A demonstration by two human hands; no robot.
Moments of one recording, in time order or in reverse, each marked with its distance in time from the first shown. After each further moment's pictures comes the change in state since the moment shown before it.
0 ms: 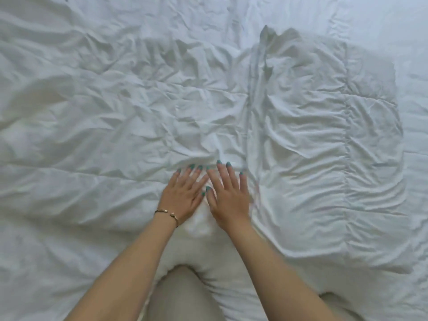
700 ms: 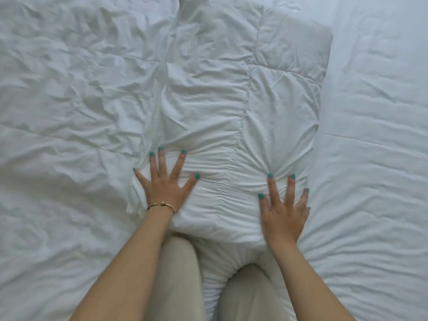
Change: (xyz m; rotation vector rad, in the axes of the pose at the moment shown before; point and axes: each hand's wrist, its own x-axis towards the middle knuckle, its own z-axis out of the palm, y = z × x) left_hand 0.076 0.291 0.028 0.027 -0.090 -0.745; right_hand -0.146 0.392 -0.084 -0.043 -0.015 0.397
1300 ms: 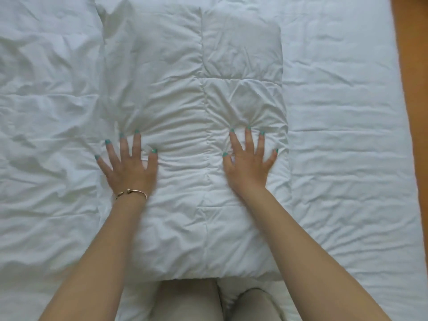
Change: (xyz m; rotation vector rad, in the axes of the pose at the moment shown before) left_hand 0.144 0.027 -0.042 -0.119 0.097 0.039; right_hand 0.145 -0.096 -0.027 0.023 -0.067 0.087
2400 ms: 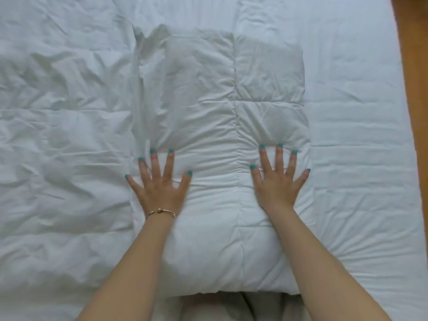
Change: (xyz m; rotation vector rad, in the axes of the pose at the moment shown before) left_hand -0.001 -0.021 0.001 -0.001 -0.071 0.123; right_hand -0.006 -0.001 0.000 -0.186 0.062 0.118
